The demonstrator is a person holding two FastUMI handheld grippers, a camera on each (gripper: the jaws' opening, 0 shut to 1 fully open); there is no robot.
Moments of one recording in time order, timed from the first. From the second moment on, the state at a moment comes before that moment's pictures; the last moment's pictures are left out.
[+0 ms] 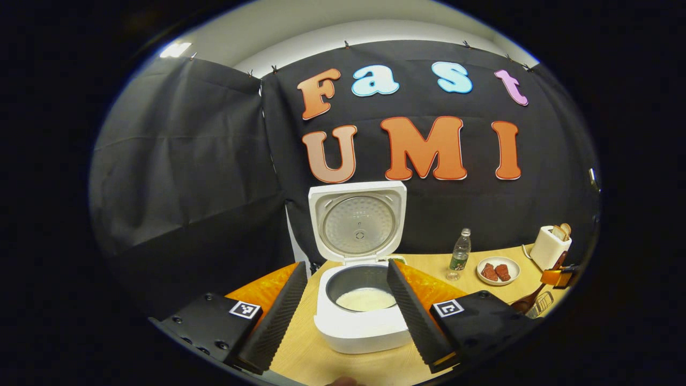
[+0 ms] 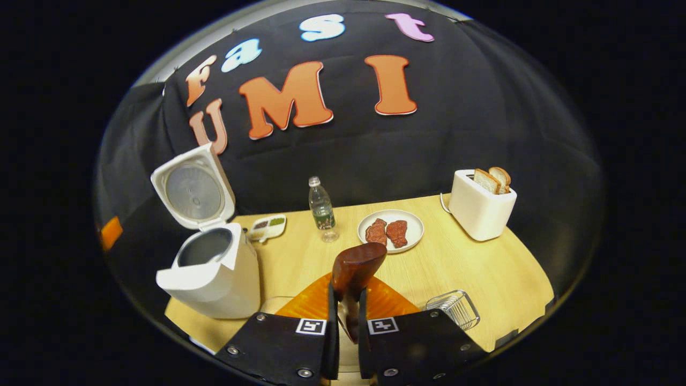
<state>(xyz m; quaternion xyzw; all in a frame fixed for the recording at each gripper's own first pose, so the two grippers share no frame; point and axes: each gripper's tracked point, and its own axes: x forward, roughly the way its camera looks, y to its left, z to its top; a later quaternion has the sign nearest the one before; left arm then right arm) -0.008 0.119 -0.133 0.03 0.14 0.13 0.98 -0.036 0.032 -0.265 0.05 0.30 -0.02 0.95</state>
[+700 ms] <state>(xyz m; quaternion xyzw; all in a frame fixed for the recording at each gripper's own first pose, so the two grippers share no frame) -0.012 0.137 -0.142 0.04 0.15 0.14 0.98 -0.056 0.077 -0.328 -0.13 0.26 0.01 0.96</state>
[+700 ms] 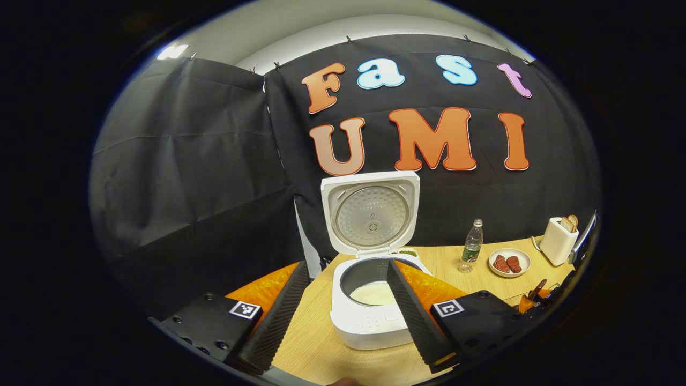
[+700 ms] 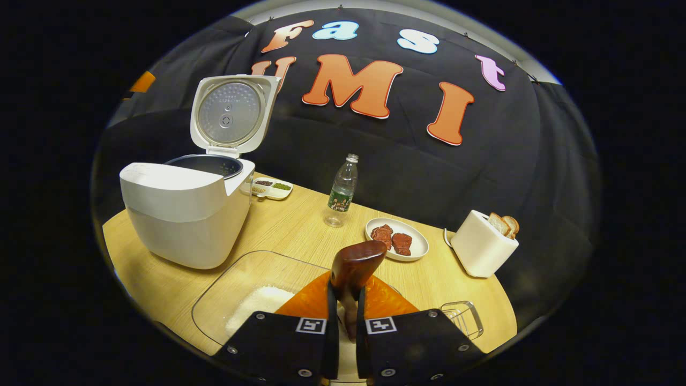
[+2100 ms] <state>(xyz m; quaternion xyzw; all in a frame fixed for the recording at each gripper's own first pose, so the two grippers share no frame) -0.019 0.180 -0.158 0.02 0.17 0.16 0.97 -0.051 0.127 -0.353 0.42 0.45 -0.02 0.79</state>
